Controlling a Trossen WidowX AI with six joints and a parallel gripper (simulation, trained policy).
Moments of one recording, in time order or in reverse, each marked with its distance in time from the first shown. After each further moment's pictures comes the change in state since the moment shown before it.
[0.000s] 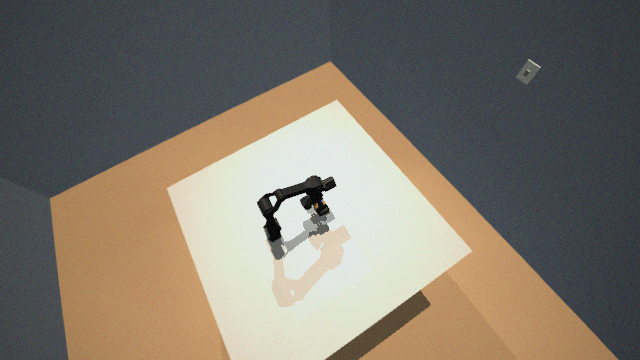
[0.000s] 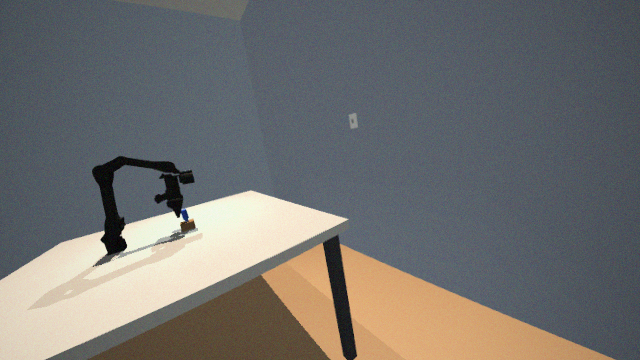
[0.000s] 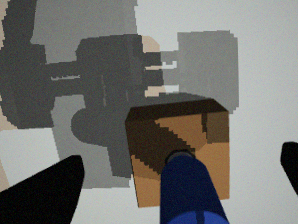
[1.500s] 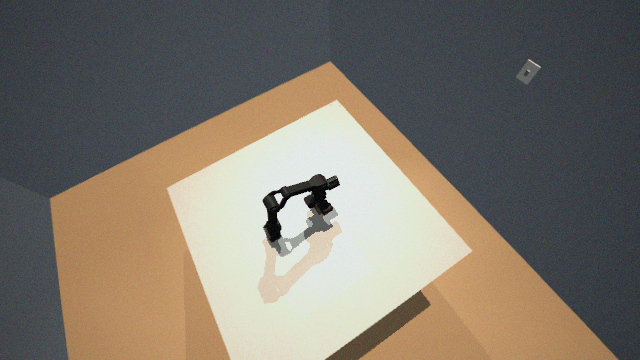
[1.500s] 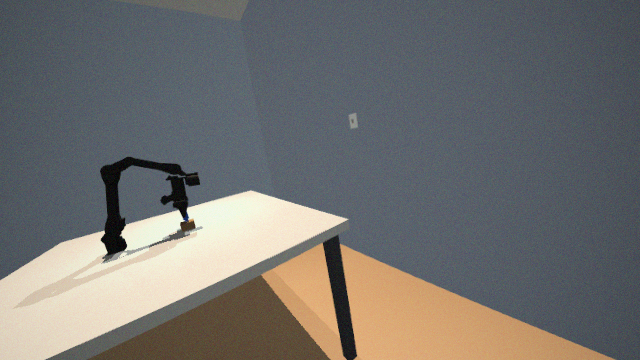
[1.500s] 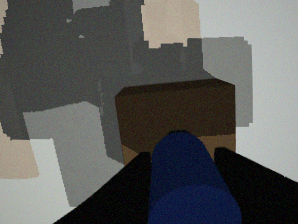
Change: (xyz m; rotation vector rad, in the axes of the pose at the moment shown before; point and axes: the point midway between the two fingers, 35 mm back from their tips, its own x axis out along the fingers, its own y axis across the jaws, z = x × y) arm 0.019 -0.002 -0.019 -0.009 -0.041 0.007
